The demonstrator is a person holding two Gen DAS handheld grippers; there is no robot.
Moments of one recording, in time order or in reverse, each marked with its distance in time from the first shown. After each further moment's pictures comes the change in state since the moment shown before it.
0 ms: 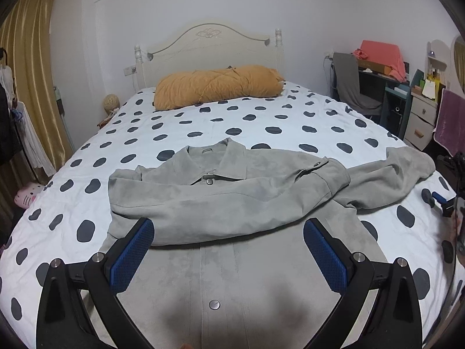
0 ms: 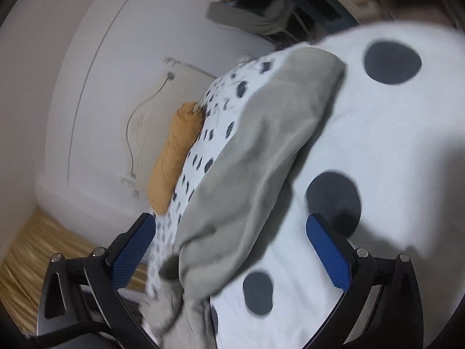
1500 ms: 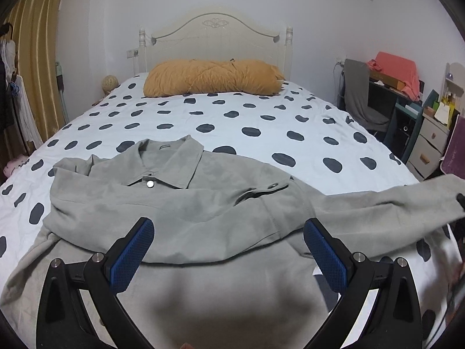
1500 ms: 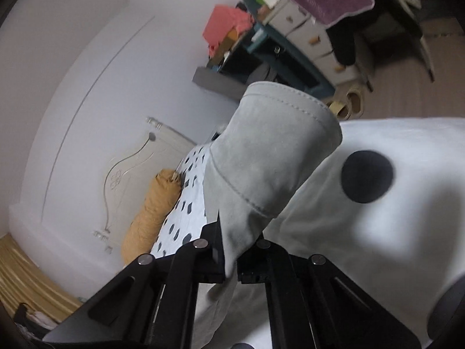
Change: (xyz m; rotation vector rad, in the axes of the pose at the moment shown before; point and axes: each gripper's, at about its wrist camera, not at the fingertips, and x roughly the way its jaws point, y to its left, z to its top) left arm 0.074 -0.113 0.029 -0.128 0.025 0.009; right arm -0.037 0.046 0.041 -0.098 -0.364 -0.158
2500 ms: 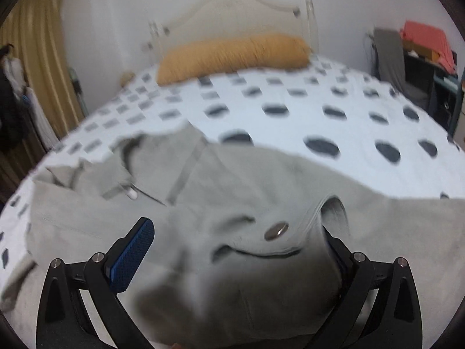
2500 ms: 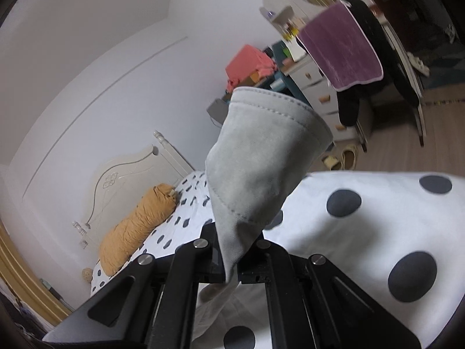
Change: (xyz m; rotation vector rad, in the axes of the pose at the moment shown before) left arm 0.121 -0.029 0.014 0.055 0.035 0.229; right arm -0.085 0.051 -0.025 -0.224 -0.178 -0.036
